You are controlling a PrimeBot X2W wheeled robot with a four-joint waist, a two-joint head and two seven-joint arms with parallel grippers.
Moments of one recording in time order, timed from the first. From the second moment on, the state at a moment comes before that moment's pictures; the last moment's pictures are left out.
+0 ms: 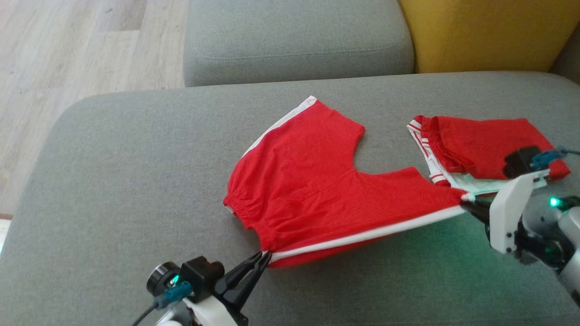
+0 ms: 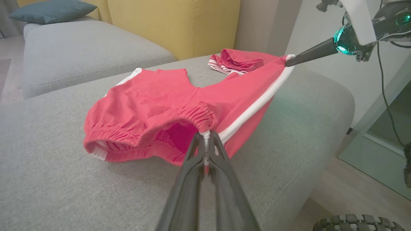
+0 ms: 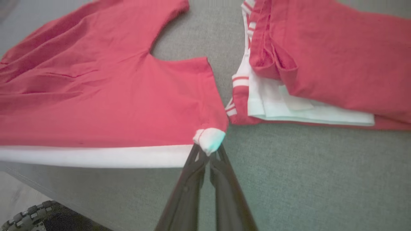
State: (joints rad) left arm -0.14 0.37 -0.83 0.22 -0.47 -0.07 -0.23; right arm -0.46 -0.62 0.69 0.52 0.92 0.13 0.54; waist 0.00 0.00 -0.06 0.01
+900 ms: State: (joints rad) left arm -0.34 0.33 -0.76 0.18 -0.50 -0.02 -0.22; right arm -0.77 -0.55 0.57 0.54 0.69 0.13 0.52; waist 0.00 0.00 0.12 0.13
